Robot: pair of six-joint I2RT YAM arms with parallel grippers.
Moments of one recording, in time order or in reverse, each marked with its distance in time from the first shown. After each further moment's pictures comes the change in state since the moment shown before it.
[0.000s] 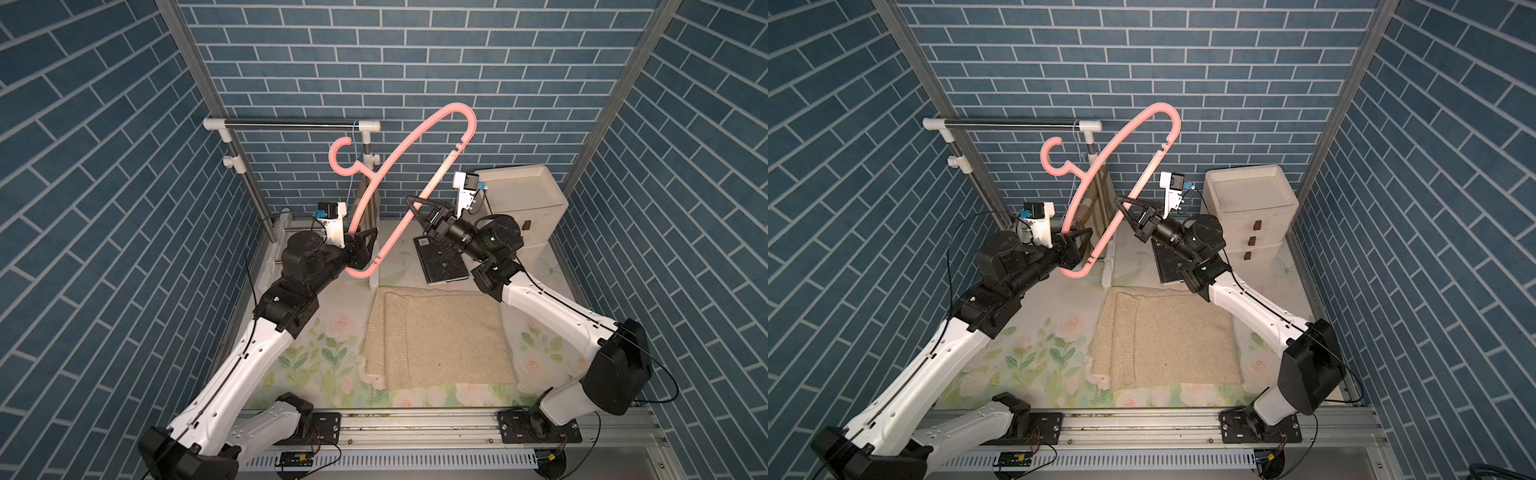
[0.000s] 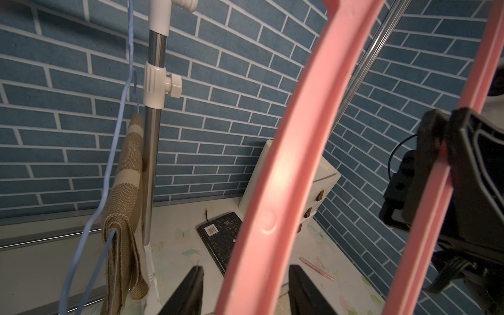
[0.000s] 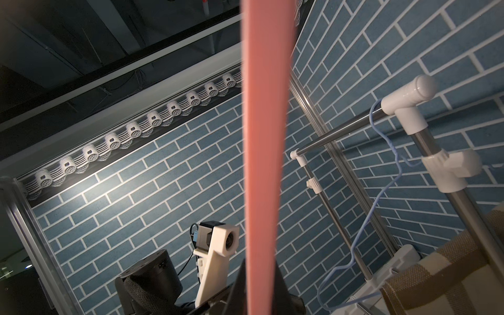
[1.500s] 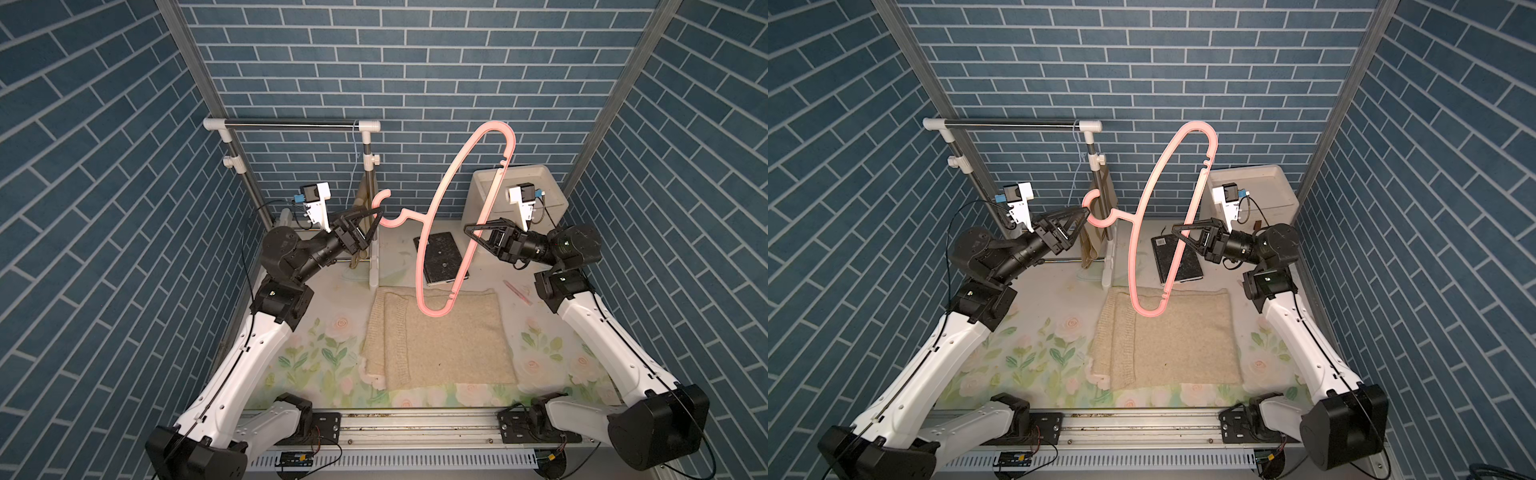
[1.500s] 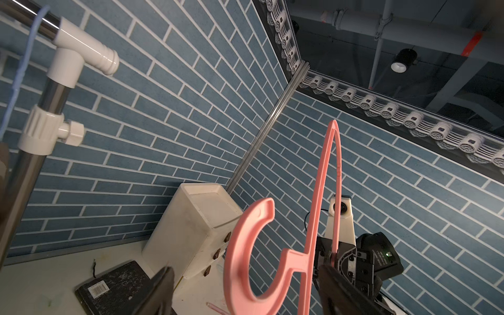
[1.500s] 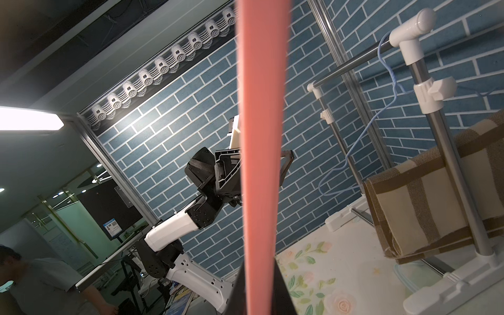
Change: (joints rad) left arm 0.125 0.025 -0.005 0.378 0.364 -0.385; right arm -0.395 -0.305 -0.192 -0.111 -0.651 0.168
